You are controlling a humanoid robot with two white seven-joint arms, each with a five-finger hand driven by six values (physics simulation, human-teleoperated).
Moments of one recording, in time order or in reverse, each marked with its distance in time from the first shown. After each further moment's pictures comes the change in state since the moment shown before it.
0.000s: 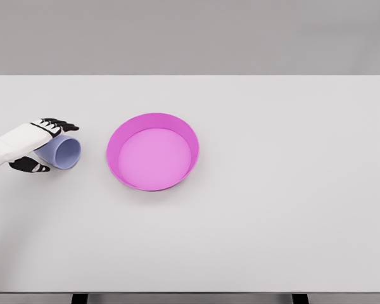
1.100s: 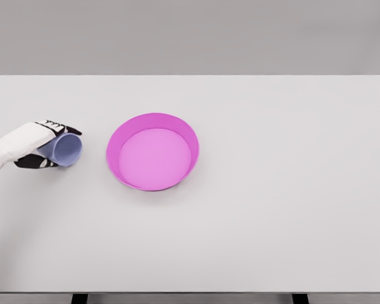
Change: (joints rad) left arm -0.003 -0.009 -0.016 0.001 0.079 0.000 0.008; right arm 0.000 0.000 0.000 0.000 0.000 0.000 0.000
